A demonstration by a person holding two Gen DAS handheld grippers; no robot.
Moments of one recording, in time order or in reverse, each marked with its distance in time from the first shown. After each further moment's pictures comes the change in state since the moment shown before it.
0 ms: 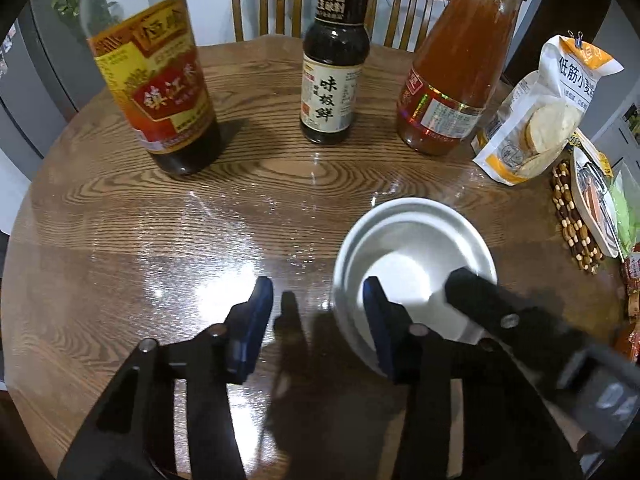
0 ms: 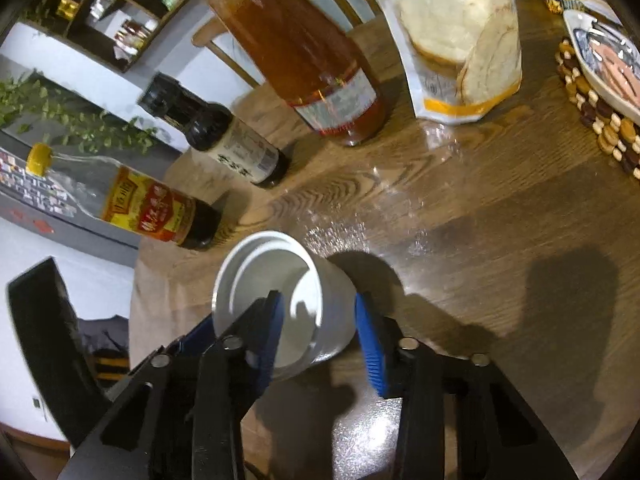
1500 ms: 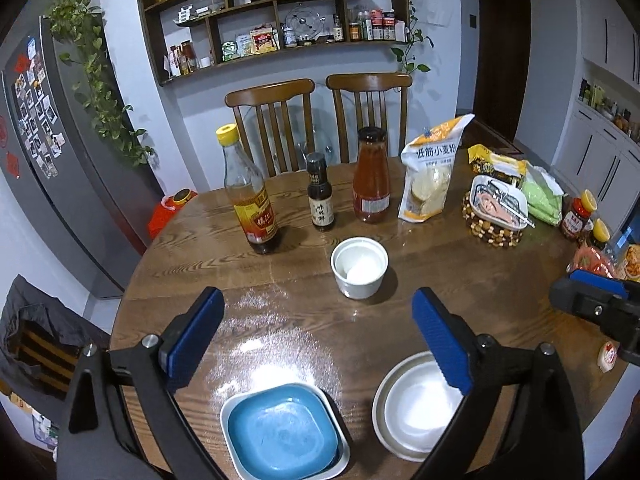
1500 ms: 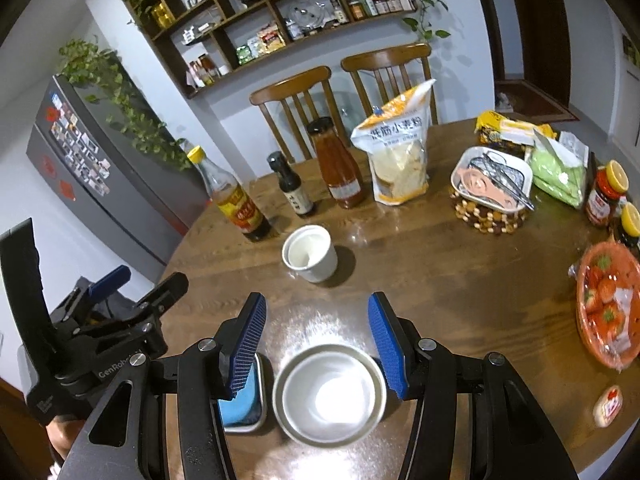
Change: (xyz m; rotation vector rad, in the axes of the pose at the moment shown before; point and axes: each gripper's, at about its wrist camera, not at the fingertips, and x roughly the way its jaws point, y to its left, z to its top) left arm -0.246 -0.014 -0.094 0.203 -0.375 0.068; right arm -0.248 0.034 -0.119 -0.241 -0.287 -0.071
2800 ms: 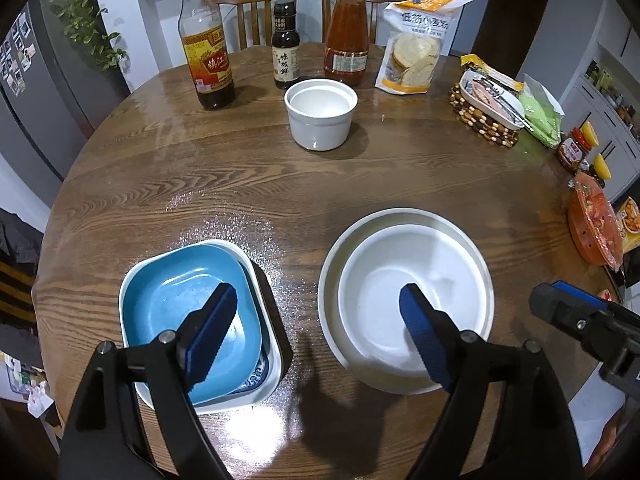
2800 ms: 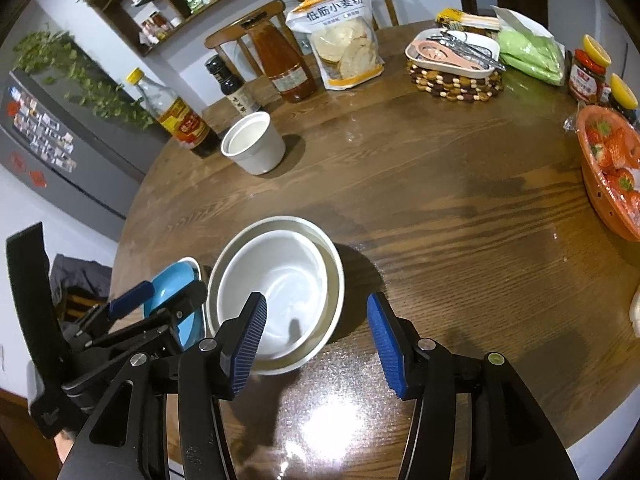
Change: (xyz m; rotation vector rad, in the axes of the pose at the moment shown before) left arm 0.059 -0.038 -0.117 -0.075 0.294 -0.101; right arm 0.045 -0.050 -0.106 0.113 0.201 -0.054
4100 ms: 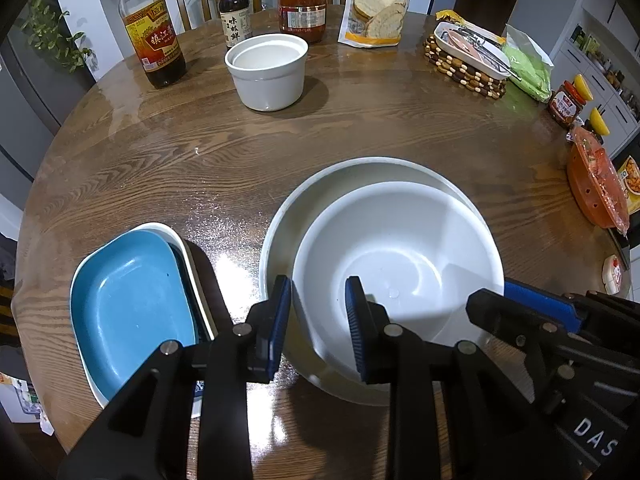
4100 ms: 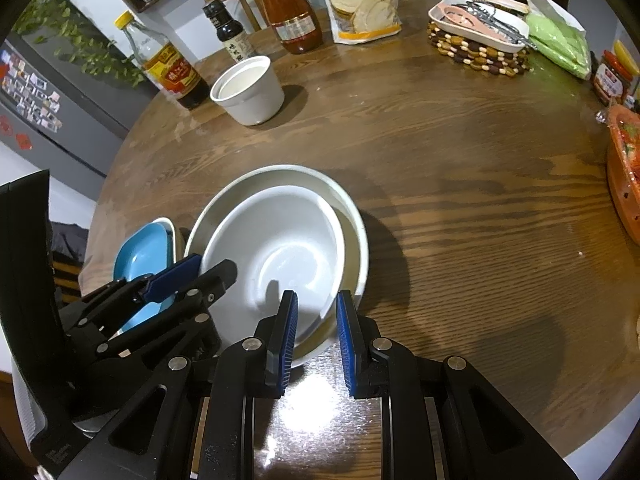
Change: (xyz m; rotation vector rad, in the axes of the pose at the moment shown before) left arm 0.046 -0.029 -0.009 0.079 0.100 -0.038; right arm 0.048 0.007 -0.007 -0.064 0.110 -0.048
